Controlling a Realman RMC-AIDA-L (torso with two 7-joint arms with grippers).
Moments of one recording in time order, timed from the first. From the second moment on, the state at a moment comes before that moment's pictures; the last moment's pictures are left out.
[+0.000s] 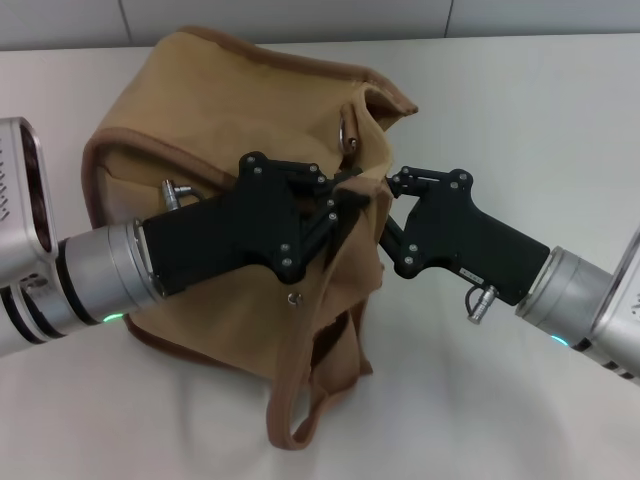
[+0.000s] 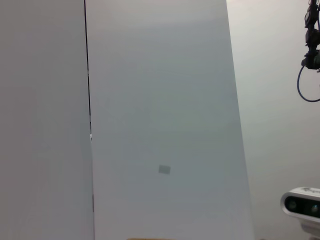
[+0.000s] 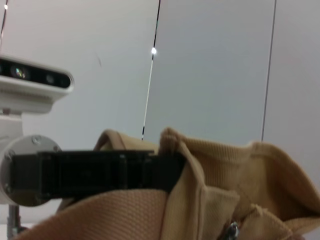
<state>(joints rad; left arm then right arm) -0.61 -2.08 0.92 0.13 1.48 1.67 -0.61 0.59 2.09 -0.44 0.16 -1.72 -1.47 0.20</state>
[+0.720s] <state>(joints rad) -0.61 -2.08 0.91 0.13 1.47 1.68 -0.61 0.60 2.09 -0.44 0.16 -1.72 -1.47 0.20</state>
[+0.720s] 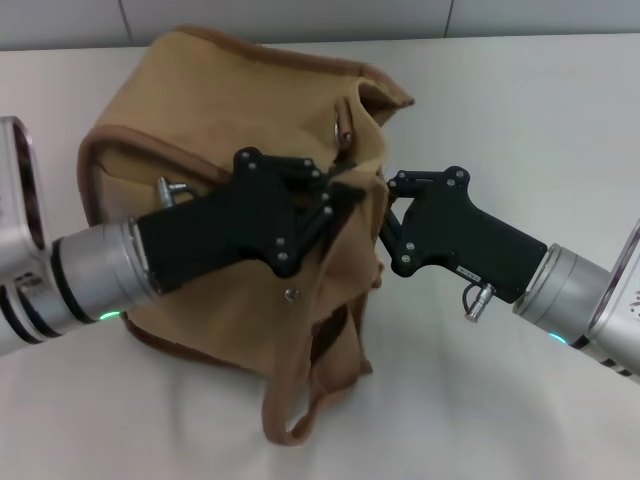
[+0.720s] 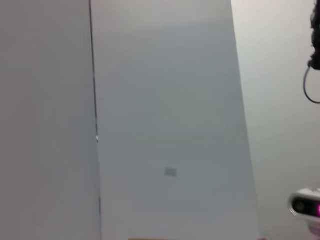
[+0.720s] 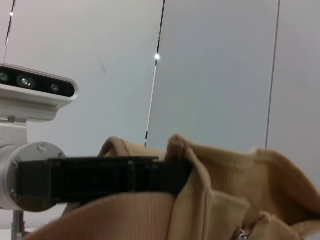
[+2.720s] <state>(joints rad) -0.46 -2.07 0.88 0.06 0.89 1.79 -0.67 0.49 2.08 -0.31 0.00 -1.72 -1.51 0.23</state>
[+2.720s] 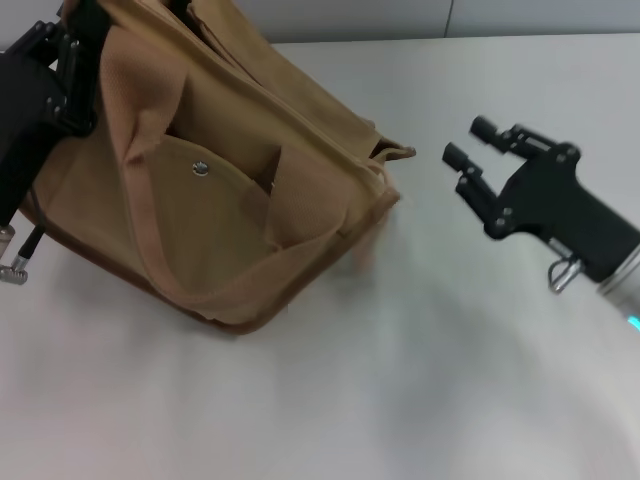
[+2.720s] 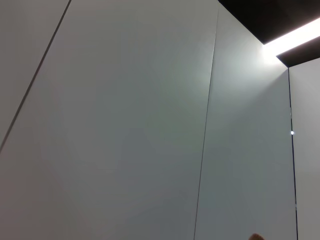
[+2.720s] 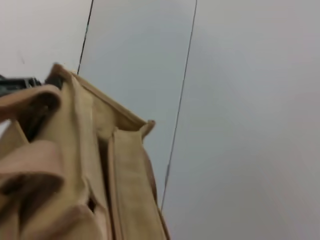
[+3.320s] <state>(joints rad) -0.45 -2.07 0.88 0.06 0.89 1.80 -0.68 0.59 2.09 -0.56 -0.24 -1.79 -1.41 0.44</state>
